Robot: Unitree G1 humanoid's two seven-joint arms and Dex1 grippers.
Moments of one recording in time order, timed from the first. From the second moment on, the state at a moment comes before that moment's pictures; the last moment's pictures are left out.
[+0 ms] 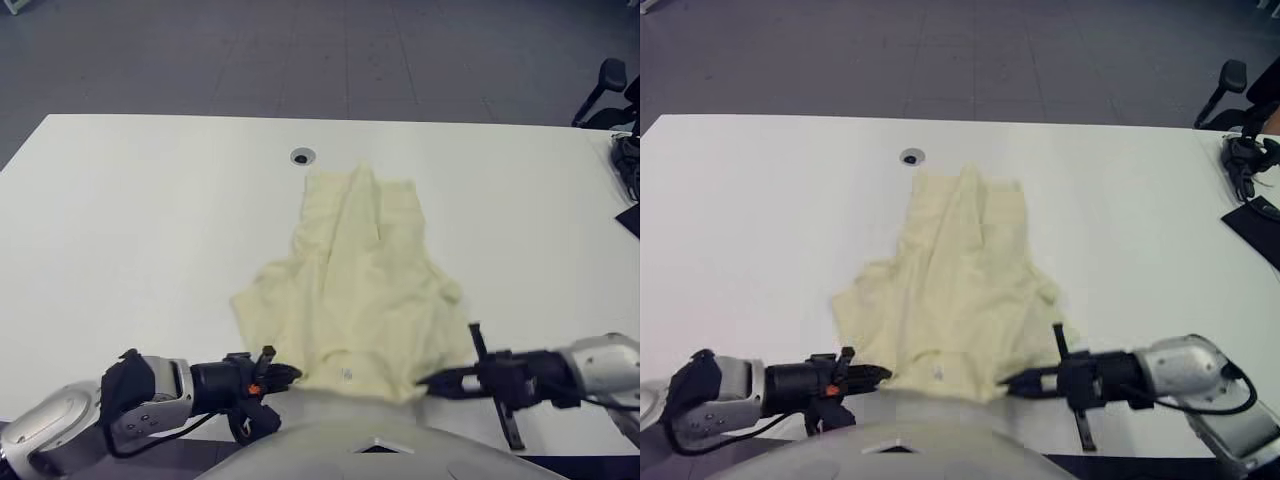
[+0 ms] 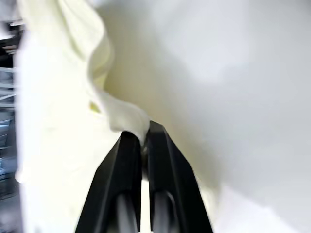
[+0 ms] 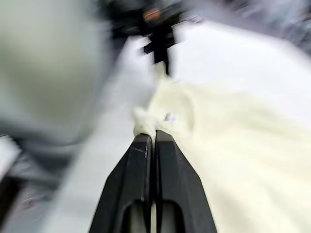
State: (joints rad) left arm 0.39 1.27 -0.41 -0.74 0.42 -0.29 -0.63; right arm 0.48 -1.15 0.15 -0.46 0.49 -0.33 1.17
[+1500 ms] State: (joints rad) left arm -0.21 0.75 -0.32 -0.08 0.41 -0.30 -0.58; right arm -0.35 -0.79 0.26 0.34 -0.45 -0.52 0.63
